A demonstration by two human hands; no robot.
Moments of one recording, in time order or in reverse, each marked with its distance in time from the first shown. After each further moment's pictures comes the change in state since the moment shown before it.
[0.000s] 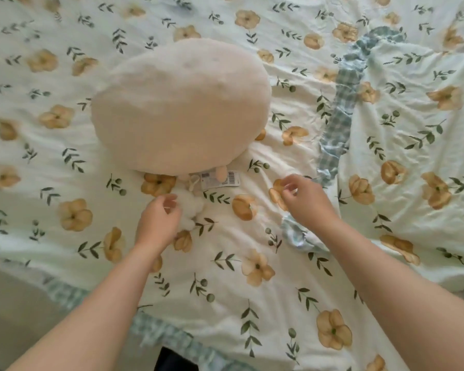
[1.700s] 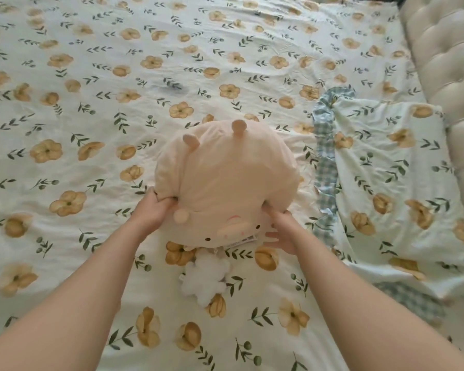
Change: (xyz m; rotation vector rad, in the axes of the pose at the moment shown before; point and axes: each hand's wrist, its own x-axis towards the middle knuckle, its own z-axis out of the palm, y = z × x) left_hand 0.156 0.064 -0.110 -0.174 -0.302 0.086; right_hand 0.056 -0.082 0.037 0.963 -0.117 0.608
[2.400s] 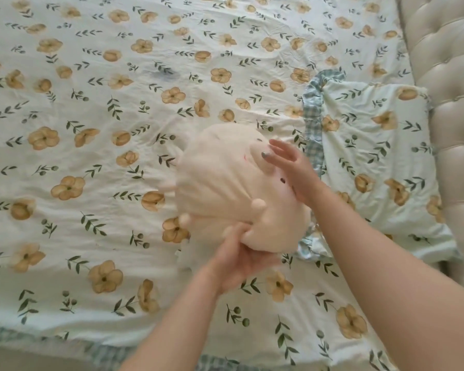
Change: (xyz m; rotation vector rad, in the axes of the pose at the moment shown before) left_hand -0.163 0.029 0.139 -0.805 -0.718 -0.425; right_hand -0.055 -0.063 -0.040 -0.120 -0.065 -0.634
